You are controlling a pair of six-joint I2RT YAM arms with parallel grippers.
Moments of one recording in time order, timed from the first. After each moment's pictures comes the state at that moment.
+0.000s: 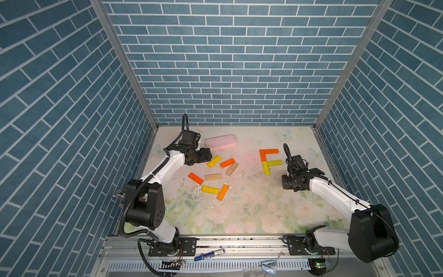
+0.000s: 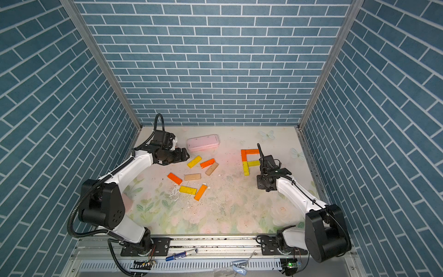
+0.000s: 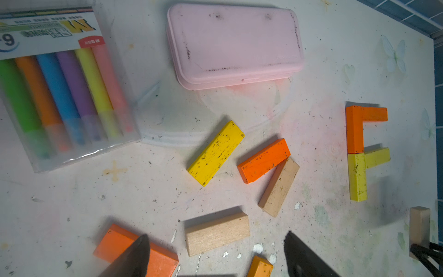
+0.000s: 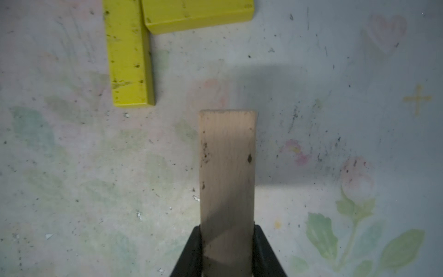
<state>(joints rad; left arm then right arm) -0.22 1.60 1.22 -0.62 0.22 -0.35 0.34 1.31 0.78 -0.68 0.08 0.24</state>
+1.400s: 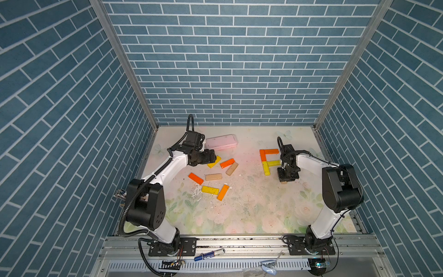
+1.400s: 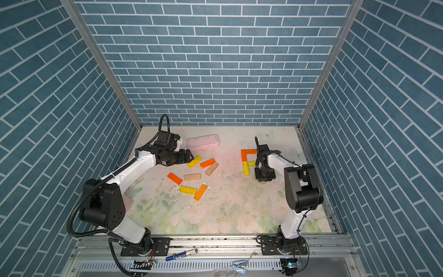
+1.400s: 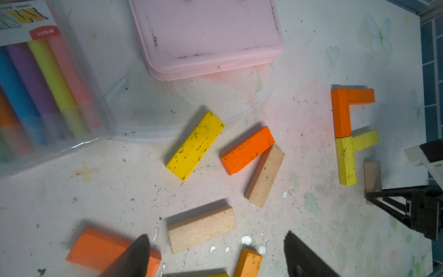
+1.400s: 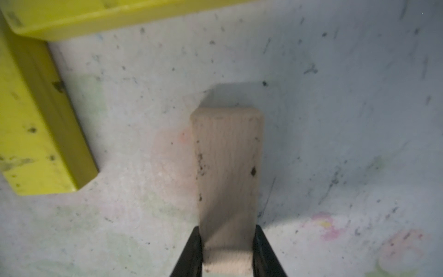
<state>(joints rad) -0.26 1.60 1.22 -0.62 0.24 -0.34 0.26 1.79 1.11 -0.81 0.01 0.16</state>
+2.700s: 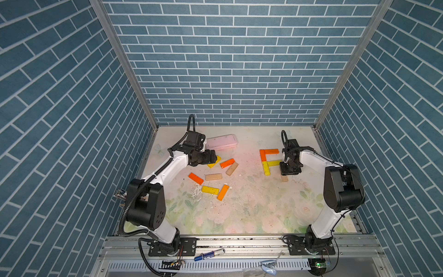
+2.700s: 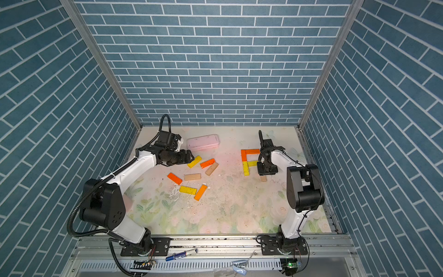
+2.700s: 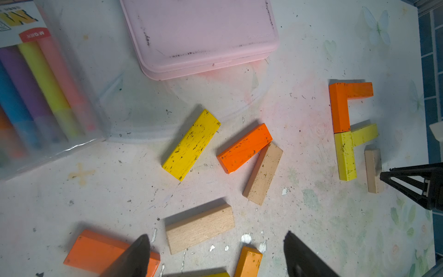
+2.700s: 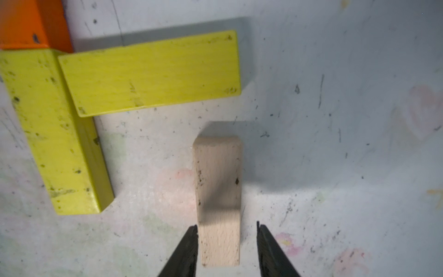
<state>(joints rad) -0.27 1.60 1.22 -0.62 0.25 -0.32 0.21 1.78 1.18 -0.78 0.02 0.08</state>
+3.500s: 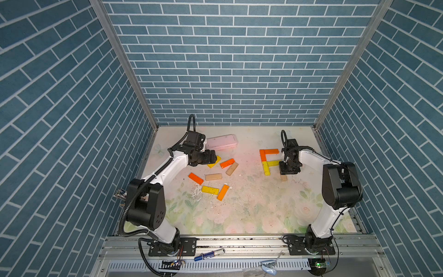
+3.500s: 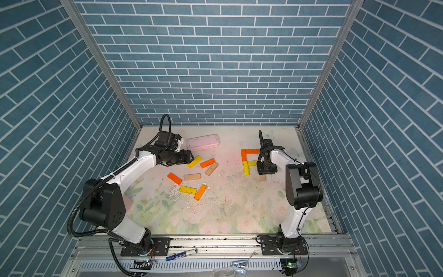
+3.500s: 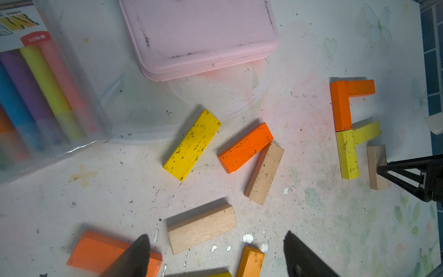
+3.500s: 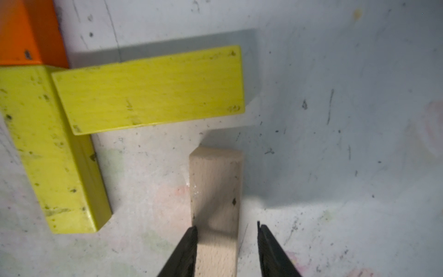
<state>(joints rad) -0.27 1.60 1.22 -0.62 0.25 -0.31 0.21 1.81 1.20 -0.76 0.00 0.07</state>
